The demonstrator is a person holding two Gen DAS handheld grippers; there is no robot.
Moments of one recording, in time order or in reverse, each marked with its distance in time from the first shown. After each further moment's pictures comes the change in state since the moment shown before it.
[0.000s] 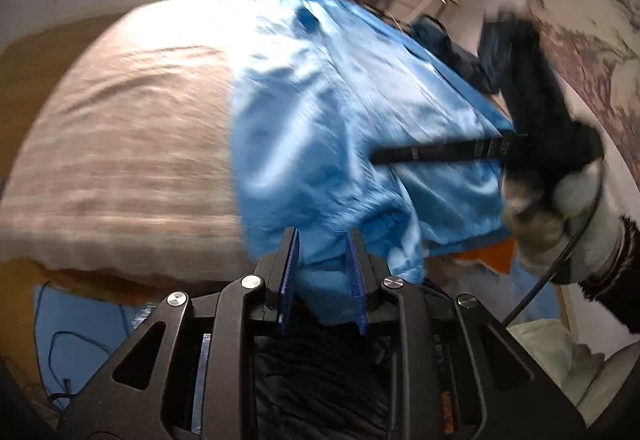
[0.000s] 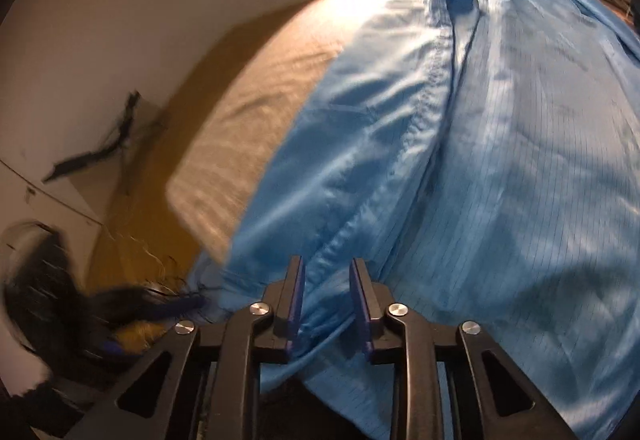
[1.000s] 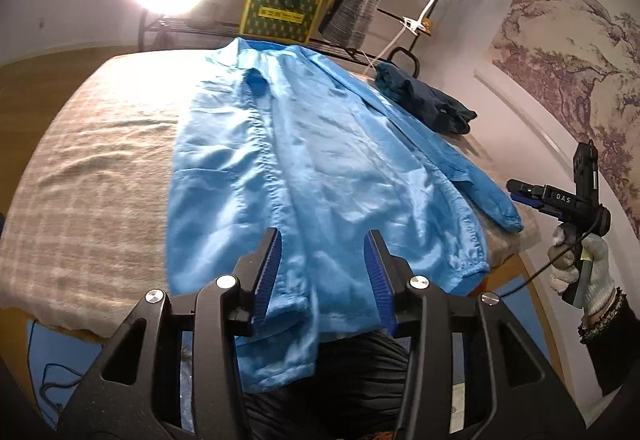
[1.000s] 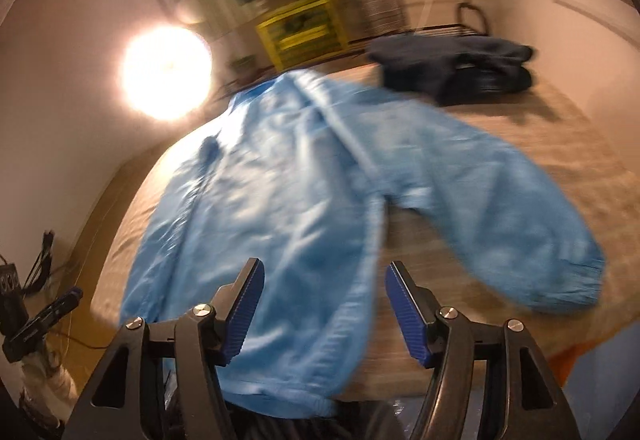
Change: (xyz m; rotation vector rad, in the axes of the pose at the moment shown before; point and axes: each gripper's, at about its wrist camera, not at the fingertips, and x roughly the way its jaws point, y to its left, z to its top) left arm -0.010 -0.073 0.068 0.042 -0.089 -0.086; right arm -0.251 -0.169 -0.117 0.362 -0.443 -0.358
